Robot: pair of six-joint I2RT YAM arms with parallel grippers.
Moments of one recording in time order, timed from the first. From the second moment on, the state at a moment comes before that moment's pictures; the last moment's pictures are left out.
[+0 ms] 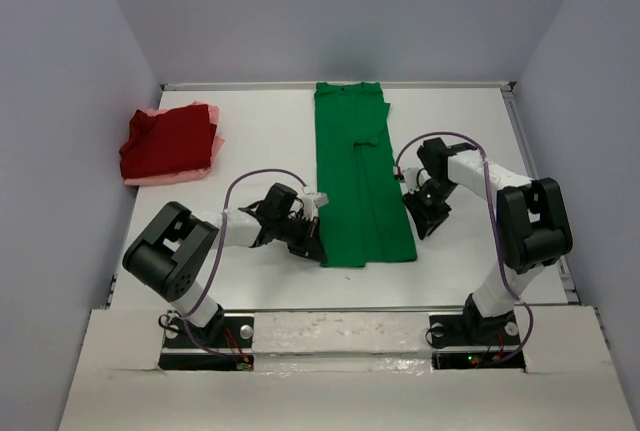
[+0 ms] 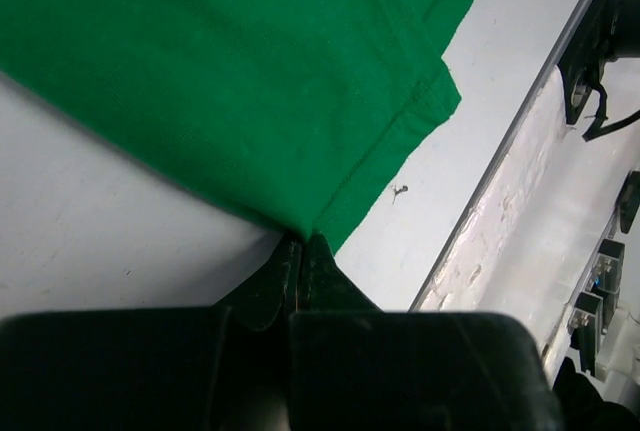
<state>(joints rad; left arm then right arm) -0.61 1.59 0.58 0.07 0.71 -0.34 0.25 1.71 1.13 -1.02 -0.26 -0.33</state>
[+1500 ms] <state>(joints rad) -0.63 1.57 0.60 0.03 0.67 -0.30 0.28 1.90 1.12 -1.17 -0.48 -0.52</state>
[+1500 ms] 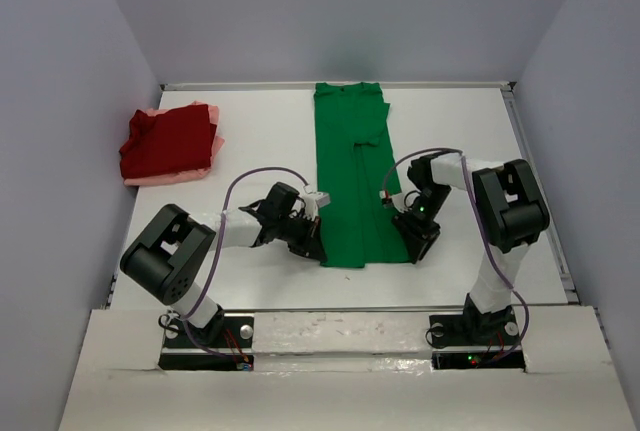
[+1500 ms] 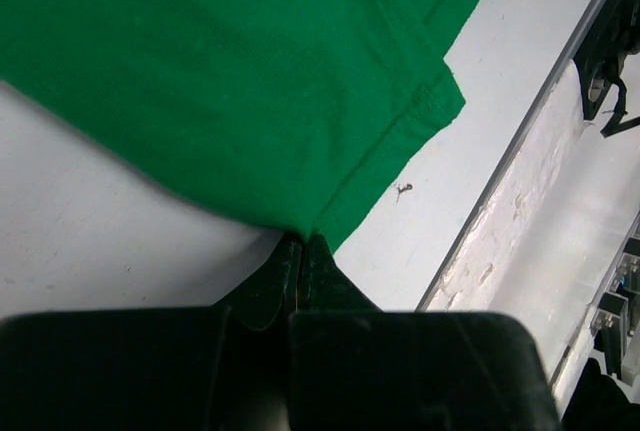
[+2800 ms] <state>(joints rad) -0.63 1.54 0.75 -0.10 0.68 -0.19 0.30 1.76 1.19 -1.28 -0.47 -0.53</state>
